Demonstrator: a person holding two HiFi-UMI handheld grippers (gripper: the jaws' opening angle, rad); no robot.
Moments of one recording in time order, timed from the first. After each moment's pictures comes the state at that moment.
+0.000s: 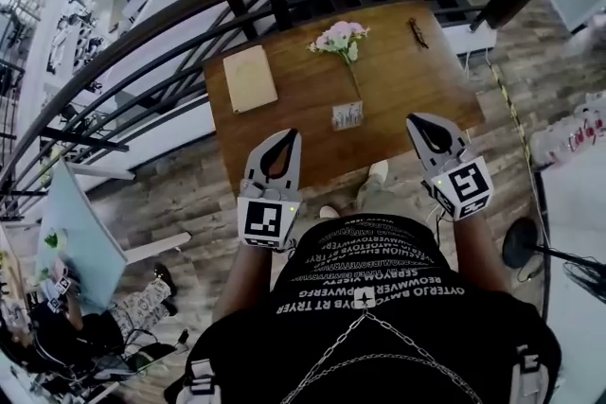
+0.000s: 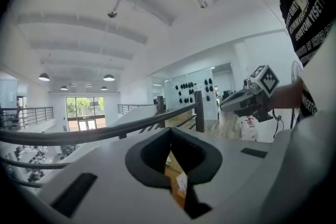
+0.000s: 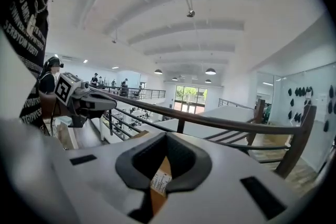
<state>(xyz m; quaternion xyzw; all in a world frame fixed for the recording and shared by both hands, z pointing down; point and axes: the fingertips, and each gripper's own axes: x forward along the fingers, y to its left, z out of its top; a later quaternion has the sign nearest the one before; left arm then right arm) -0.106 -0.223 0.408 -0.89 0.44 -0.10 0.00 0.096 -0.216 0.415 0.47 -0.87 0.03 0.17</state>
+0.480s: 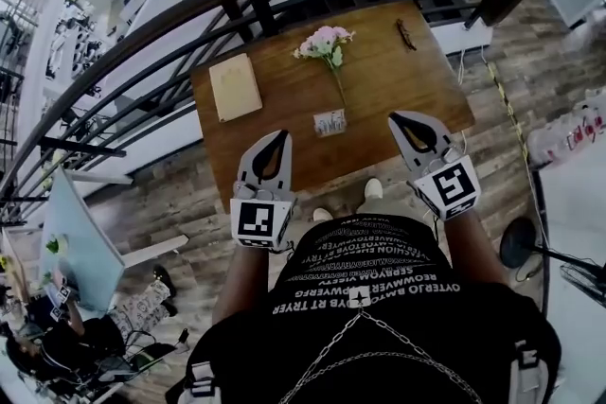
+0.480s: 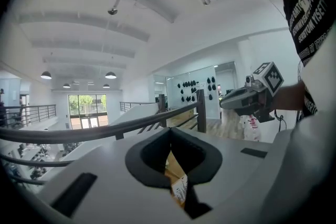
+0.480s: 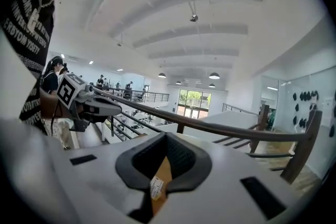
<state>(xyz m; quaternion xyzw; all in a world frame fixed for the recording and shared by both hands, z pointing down) -0.058 -0.247 0.396 -0.88 0.46 -0.10 -0.01 0.122 -0.239 0.384 0.45 -0.88 -0.02 0.17</state>
